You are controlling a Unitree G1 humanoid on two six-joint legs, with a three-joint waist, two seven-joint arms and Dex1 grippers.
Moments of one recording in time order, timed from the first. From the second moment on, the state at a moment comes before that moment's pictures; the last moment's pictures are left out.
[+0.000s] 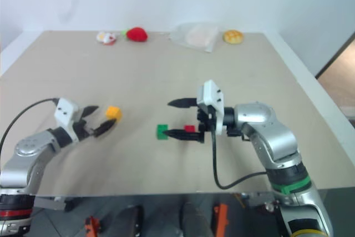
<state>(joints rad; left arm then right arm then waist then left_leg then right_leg) -0.21 0.53 0.19 -0.09 -0.33 0.37 -0.68 -0.55 -0.62 0.11 -0.27 0.52 0.49 1.10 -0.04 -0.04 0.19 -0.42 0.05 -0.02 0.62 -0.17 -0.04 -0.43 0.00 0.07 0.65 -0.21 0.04</state>
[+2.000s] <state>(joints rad) -0.55 0.61 -0.07 0.40 -0.39 0.04 -1.50 -0.38 -0.82 -0.04 -0.35 0.63 0.57 1.13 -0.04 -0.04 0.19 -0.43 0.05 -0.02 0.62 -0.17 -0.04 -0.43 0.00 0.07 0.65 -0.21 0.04</state>
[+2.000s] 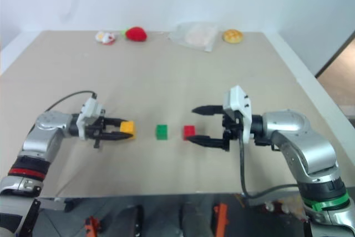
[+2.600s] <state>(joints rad) -0.58 0.56 -0.07 0.55 -0.32 -0.09 -1.52 -0.39 -0.82 -0.04 -0.32 0.62 0.57 1.12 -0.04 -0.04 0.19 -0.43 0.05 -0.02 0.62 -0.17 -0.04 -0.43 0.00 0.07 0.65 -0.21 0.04</state>
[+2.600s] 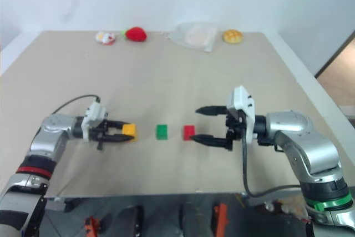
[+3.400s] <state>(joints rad) -0.65 0.49 -0.07 0.75 -0.22 -0.32 -1.43 -0.39 -0.81 -0.04 -0.32 0.62 0.57 1.10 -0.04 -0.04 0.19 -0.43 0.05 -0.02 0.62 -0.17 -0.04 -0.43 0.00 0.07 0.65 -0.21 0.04</state>
